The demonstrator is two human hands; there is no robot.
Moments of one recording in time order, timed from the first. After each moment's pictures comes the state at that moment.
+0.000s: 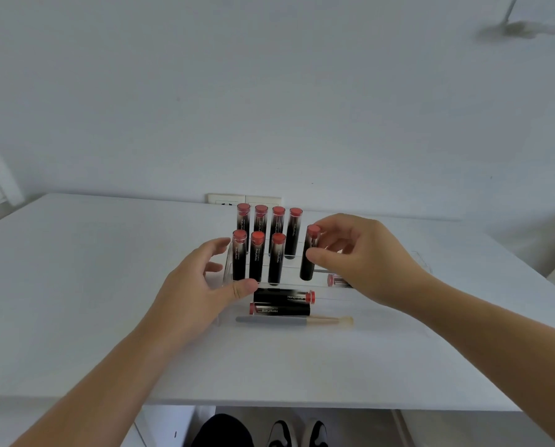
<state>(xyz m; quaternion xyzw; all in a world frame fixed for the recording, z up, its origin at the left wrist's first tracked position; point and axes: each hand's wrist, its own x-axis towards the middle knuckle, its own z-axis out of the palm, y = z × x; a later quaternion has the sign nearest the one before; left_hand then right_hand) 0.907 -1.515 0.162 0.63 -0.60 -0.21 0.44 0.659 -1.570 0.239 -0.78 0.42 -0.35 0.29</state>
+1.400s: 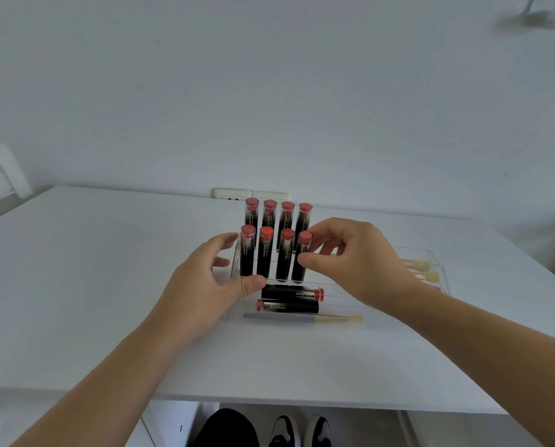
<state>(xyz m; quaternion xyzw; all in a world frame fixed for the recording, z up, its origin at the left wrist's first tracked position) 0.908 -1.515 0.161 0.63 -0.60 -0.21 0.44 0.678 -1.577 0.222 -0.79 0.43 -0.36 0.25</state>
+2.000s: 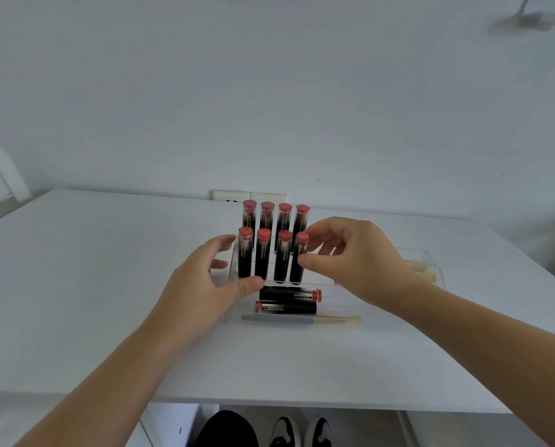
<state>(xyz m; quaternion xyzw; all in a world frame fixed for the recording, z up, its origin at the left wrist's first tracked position) 0.907 -1.515 0.162 0.63 -0.60 -0.21 0.45 0.675 -1.575 0.227 -0.79 0.44 -0.34 0.26</state>
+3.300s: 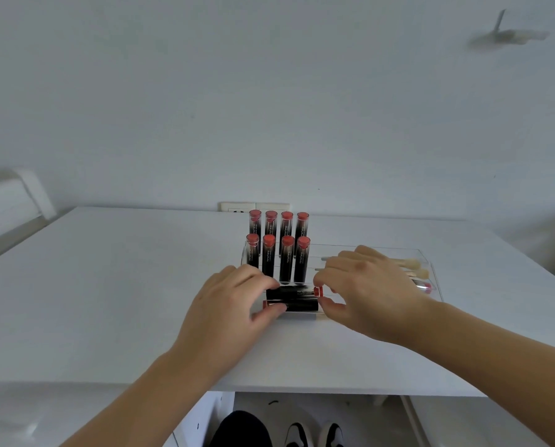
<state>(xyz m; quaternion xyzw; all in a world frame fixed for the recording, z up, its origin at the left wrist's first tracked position) 0.876 -1.479 0.170 0.55 -0.75 0.08 0.36 0.653 -1.541 0.219 -0.93 0.30 -0.16 -0.16</state>
